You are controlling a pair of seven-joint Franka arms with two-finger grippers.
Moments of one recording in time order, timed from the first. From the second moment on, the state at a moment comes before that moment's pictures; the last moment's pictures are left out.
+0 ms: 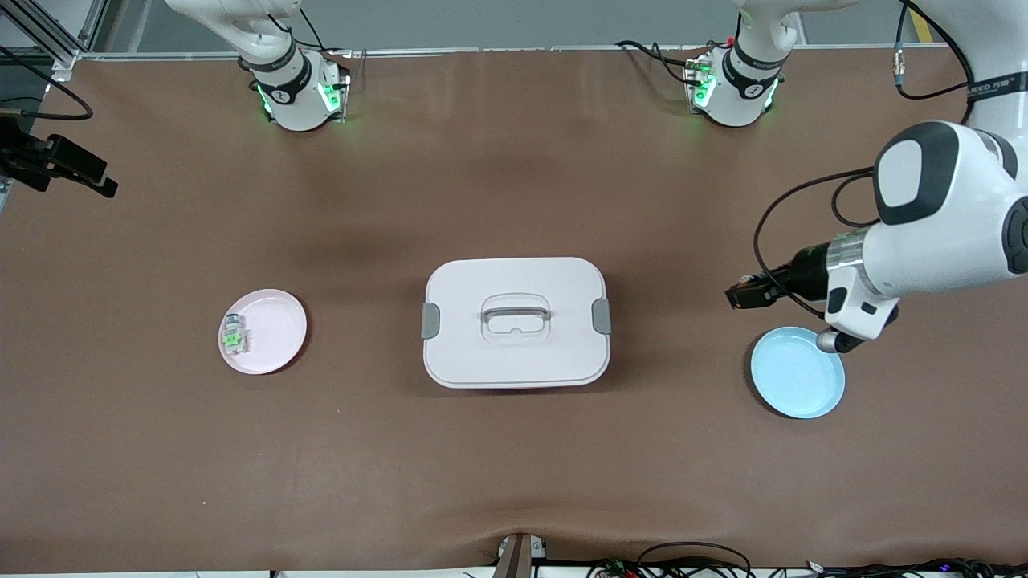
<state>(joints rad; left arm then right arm) 0.02 0.27 -0.22 -1.64 -0.35 1.78 -0.63 -0.05 -0.08 -0.01 -1.59 0.04 1.49 0.07</state>
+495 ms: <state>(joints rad) -0.08 0.32 -0.32 -1.52 -0.44 1.83 -1.07 -0.06 -0.08 -0.01 -1.59 0.03 1.48 0.07</state>
